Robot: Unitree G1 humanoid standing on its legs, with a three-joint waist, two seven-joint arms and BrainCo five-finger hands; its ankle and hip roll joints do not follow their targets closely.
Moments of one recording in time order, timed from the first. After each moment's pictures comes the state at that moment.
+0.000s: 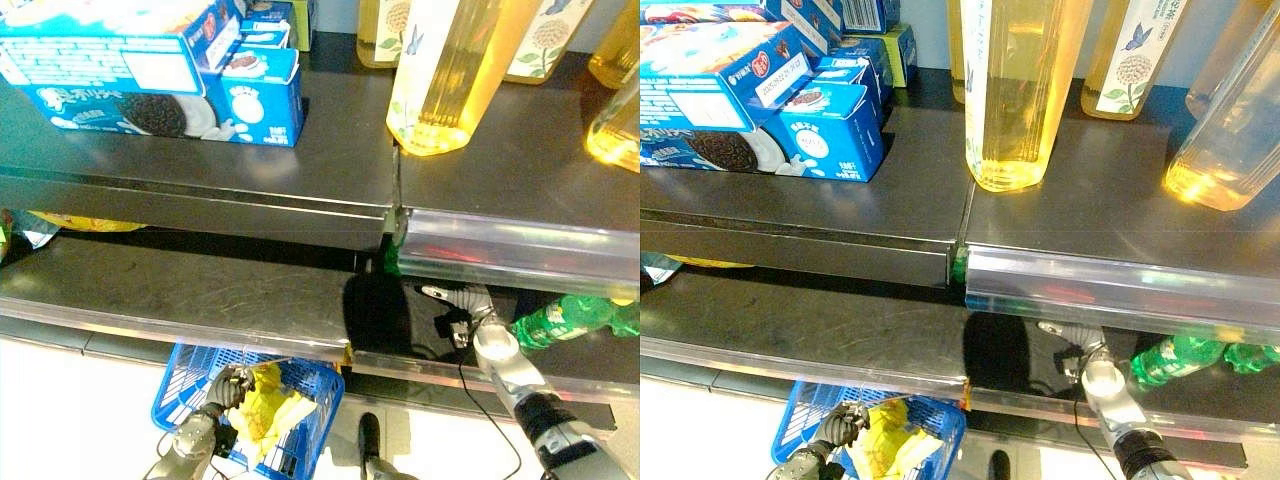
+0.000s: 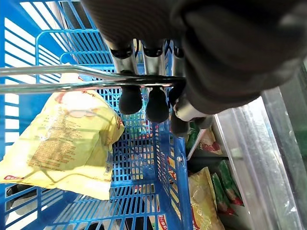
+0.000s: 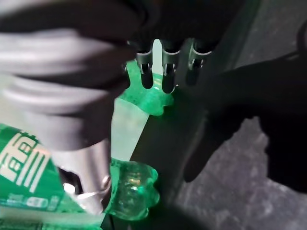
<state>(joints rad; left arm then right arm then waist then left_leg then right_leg) -0.10 0.46 -0.37 0.61 -0.17 -0.14 0.14 -0.45 -0.44 0.21 0.64 0.17 -0.11 -0.27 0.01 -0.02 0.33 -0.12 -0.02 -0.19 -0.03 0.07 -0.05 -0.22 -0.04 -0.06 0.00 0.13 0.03</state>
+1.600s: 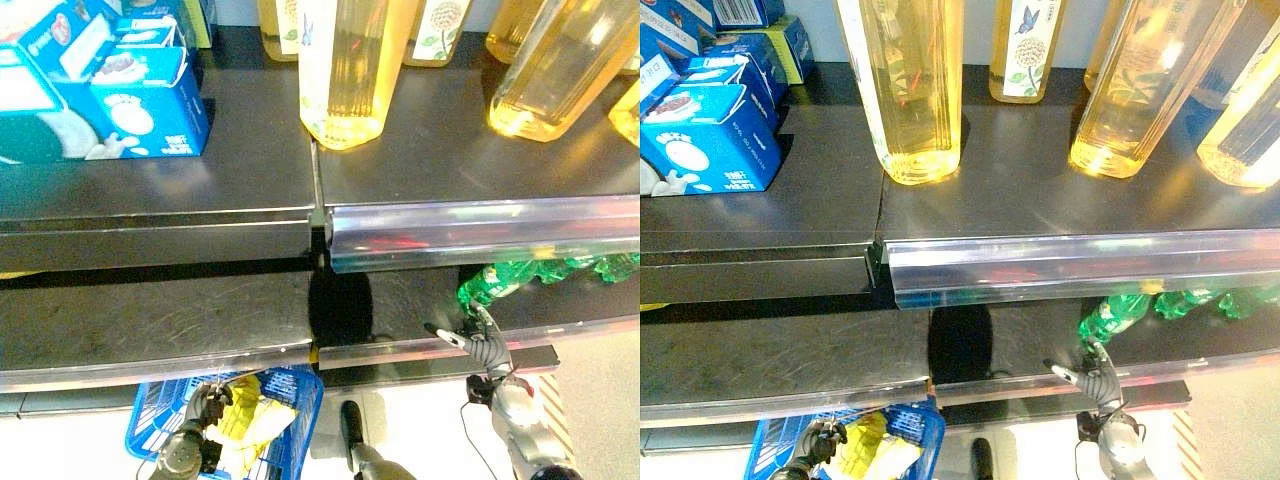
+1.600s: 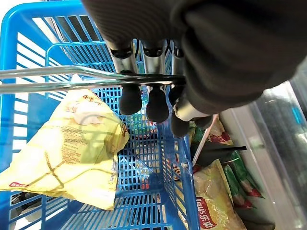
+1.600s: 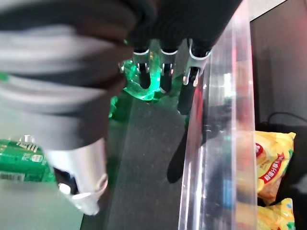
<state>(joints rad) -0.03 0.43 -0.25 0.65 -0.13 -0.14 0.21 -0.13 -0.35 0.04 0.54 0.20 -0.21 -0.21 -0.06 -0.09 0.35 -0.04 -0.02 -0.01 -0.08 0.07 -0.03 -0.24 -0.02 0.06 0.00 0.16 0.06</state>
